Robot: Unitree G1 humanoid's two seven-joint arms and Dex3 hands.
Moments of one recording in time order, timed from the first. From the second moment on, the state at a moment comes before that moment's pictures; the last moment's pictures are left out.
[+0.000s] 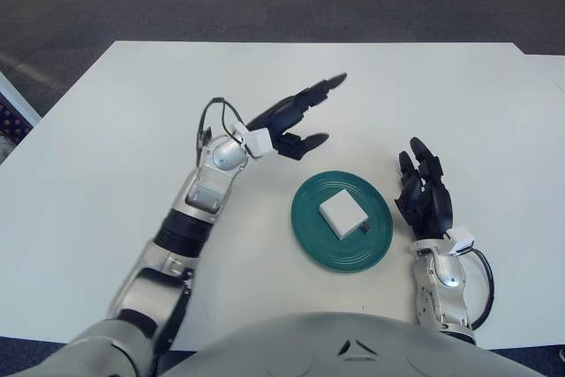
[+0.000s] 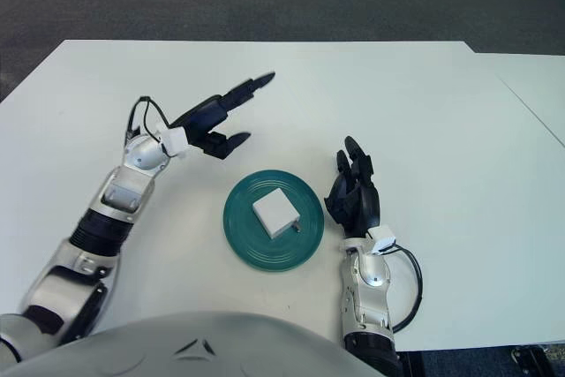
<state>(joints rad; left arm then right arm) -0.30 0.06 -0.21 -0.03 -0.01 -0.10 -0.43 0.24 0.06 -0.11 0.14 0.14 -0.43 0.13</state>
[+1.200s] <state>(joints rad) 0.26 -0.11 -0.18 0.12 -0.15 -0.42 -0.04 0.25 0.05 -0.11 0.15 0.12 -0.43 0.09</state>
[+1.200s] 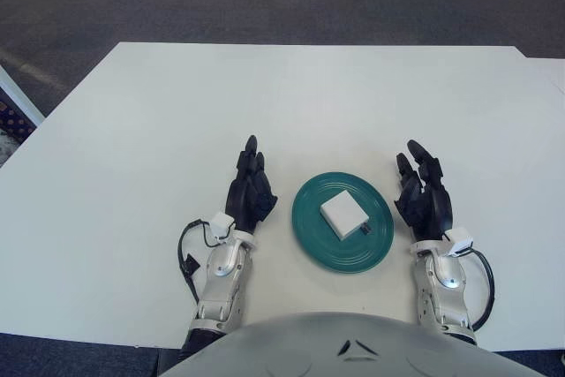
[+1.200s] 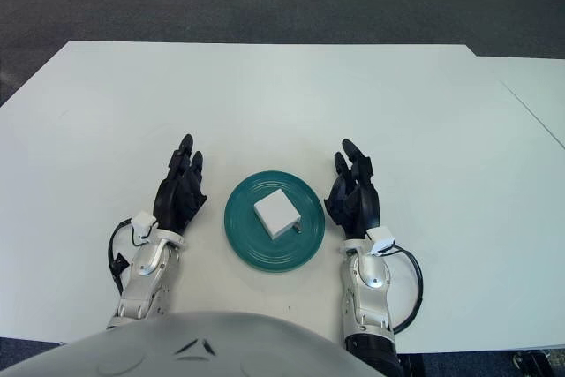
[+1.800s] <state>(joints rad) 0.19 -0.11 -0.15 0.23 -0.16 -0.63 -0.14 0.26 0.05 -0.11 0.13 0.11 -0.42 0.10</state>
